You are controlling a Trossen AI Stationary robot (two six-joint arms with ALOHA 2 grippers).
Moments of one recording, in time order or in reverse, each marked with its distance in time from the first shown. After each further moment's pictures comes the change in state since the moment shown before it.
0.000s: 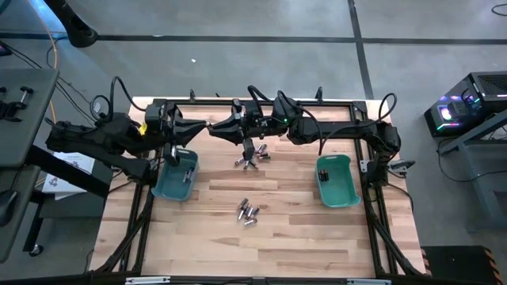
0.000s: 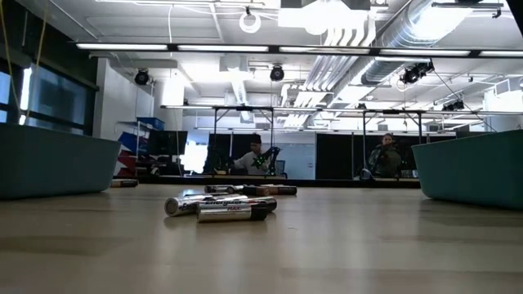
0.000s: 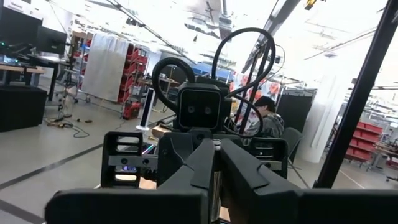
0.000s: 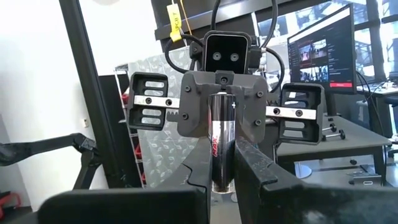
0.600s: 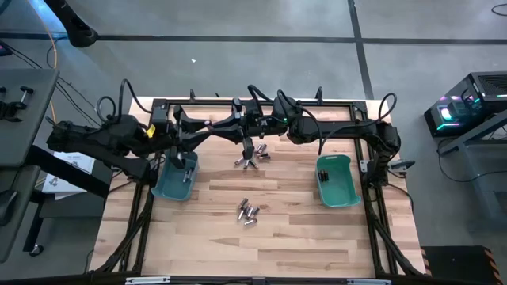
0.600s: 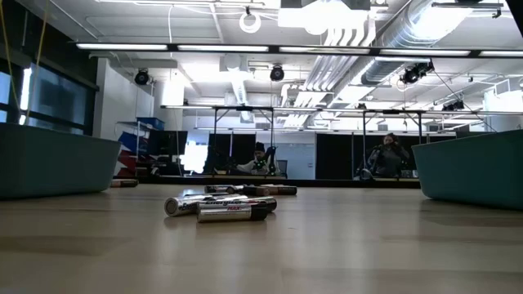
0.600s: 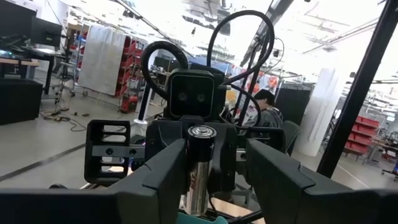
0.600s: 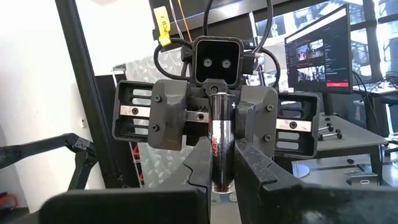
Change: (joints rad) left arm 0.000 0.043 0.000 0.010 0.018 -0.016; right arm 0.000 0.000 0.000 -0.002 0.002 0.000
